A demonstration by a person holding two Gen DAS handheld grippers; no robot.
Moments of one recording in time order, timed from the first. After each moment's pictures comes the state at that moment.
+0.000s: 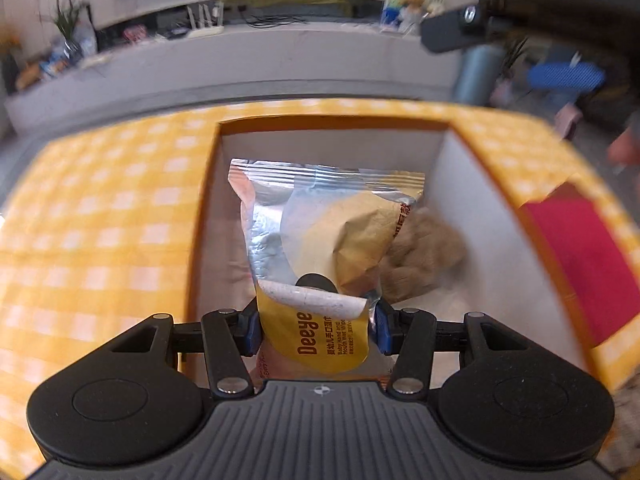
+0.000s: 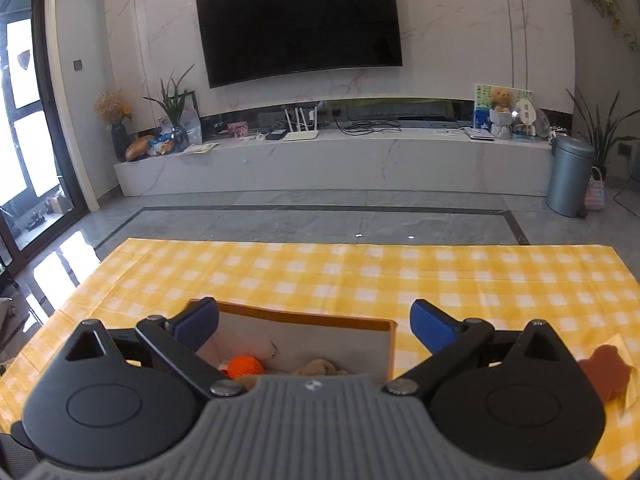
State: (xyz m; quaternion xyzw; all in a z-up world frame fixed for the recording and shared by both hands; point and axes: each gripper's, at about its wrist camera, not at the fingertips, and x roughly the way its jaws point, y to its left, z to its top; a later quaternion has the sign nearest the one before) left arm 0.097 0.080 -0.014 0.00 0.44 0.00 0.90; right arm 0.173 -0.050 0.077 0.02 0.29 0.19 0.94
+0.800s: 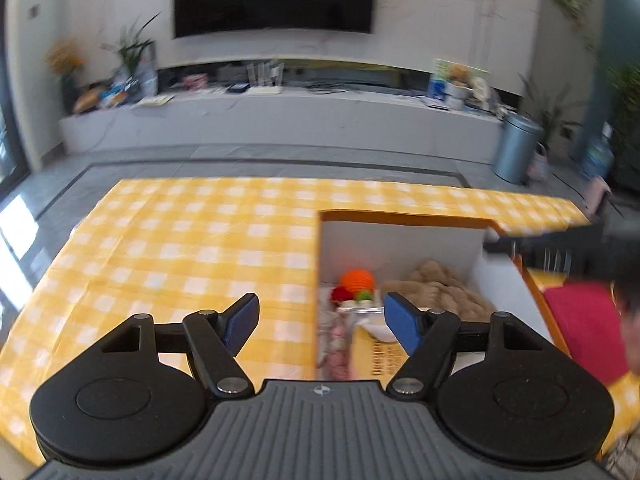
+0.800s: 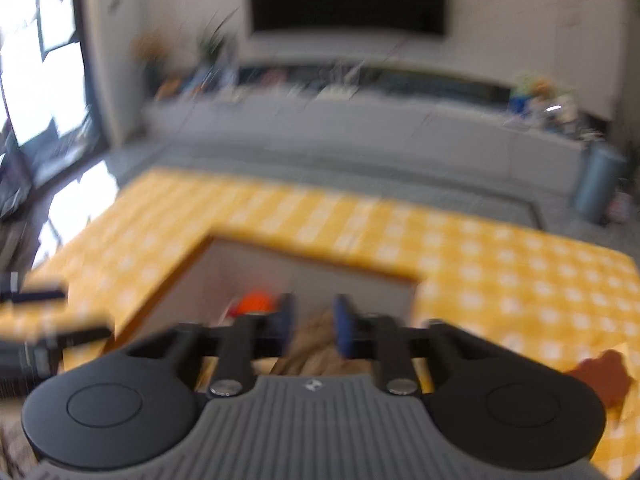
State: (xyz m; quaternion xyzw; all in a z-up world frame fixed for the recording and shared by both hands) left arm 0.069 0.125 0.043 -0.05 0.35 0.06 0.93; right arm 0.162 -0.025 0.043 -0.06 0.35 0.26 0.90
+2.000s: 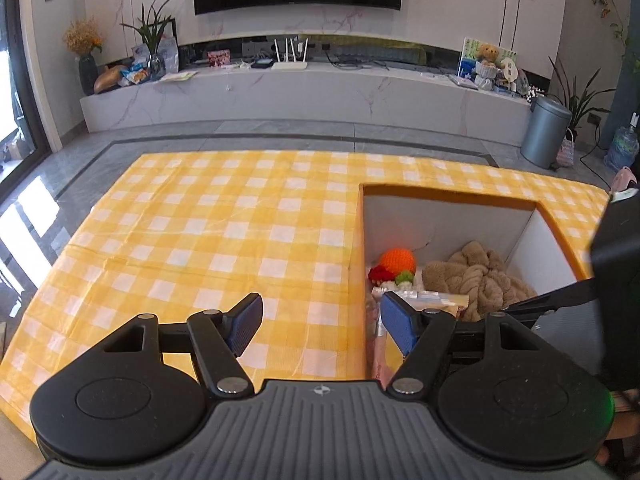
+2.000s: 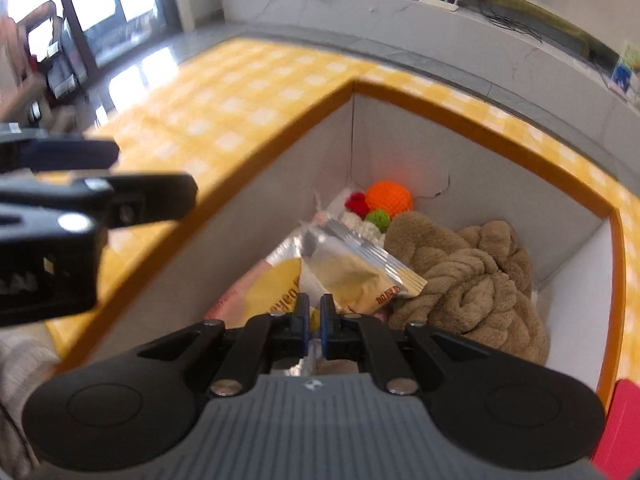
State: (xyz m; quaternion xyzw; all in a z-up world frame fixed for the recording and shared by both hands) left arm 0.074 0.142 0.034 -0.04 0.37 0.09 0.92; right arm 0.164 0.070 -0.030 -0.12 0.45 0.35 0.81
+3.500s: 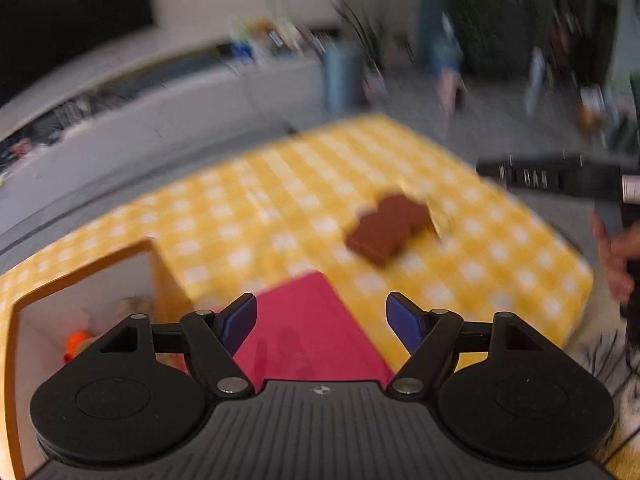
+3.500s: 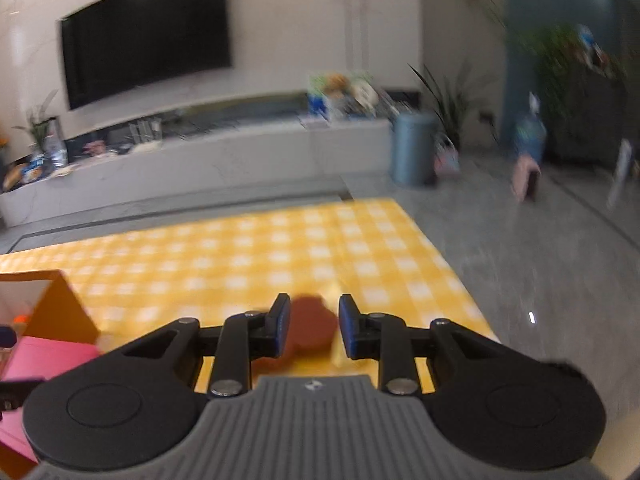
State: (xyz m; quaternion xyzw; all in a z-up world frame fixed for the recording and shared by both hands) left arm 0.124 -0.149 0.029 0.11 0.40 -0.17 0.89; right arm 0.153 -0.343 0.022 0.04 0.30 -0.01 0.95
